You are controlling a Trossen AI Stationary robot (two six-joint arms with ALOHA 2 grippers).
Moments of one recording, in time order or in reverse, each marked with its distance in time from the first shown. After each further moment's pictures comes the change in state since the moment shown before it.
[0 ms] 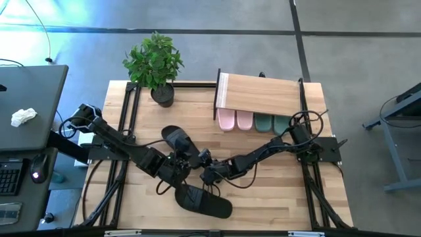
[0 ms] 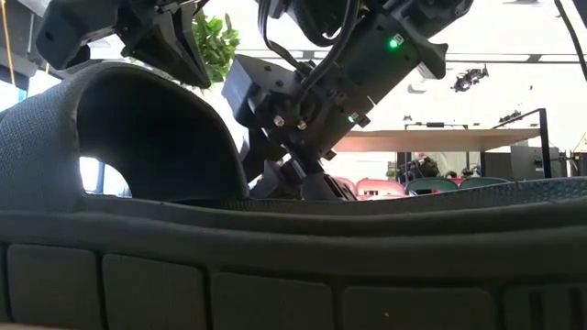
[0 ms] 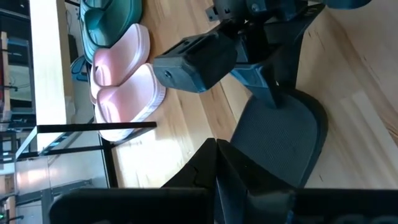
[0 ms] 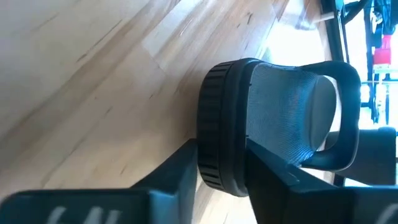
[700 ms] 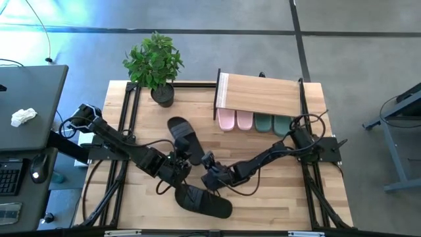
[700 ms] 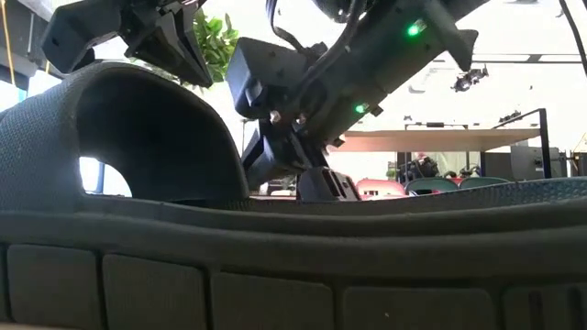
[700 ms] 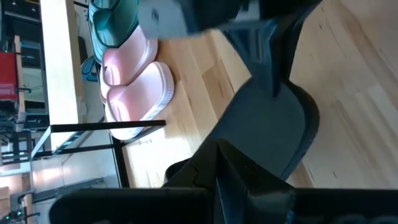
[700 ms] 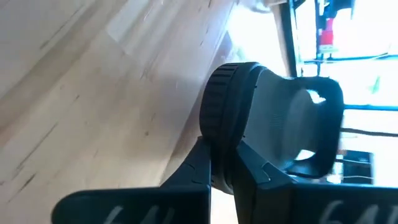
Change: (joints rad) left arm 0.000 0.000 0.000 -0.004 -0.034 0.027; right arm 0.067 0.000 -0.001 0.027 0.245 0.001
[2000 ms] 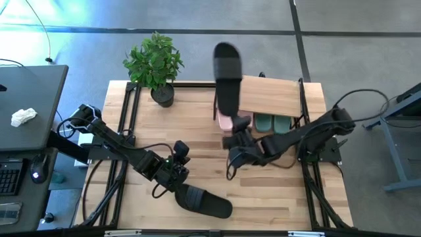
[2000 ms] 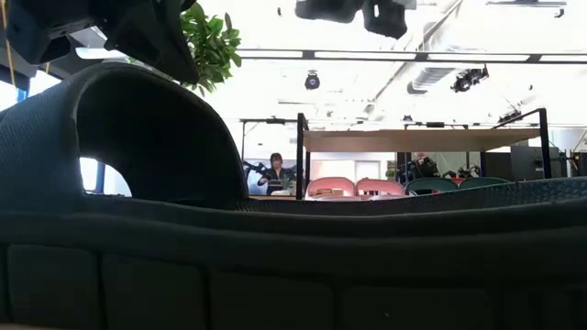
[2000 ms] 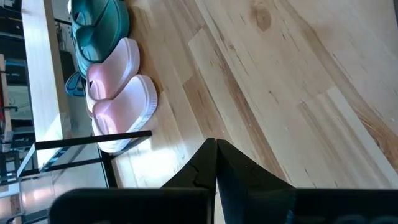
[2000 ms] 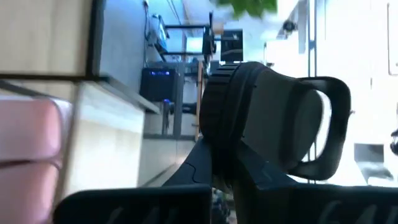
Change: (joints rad) left arm -0.046 -0.003 0.000 -0.010 0.046 0.011; right arm -0.041 -0.519 0.000 -0.417 0.659 -0.102
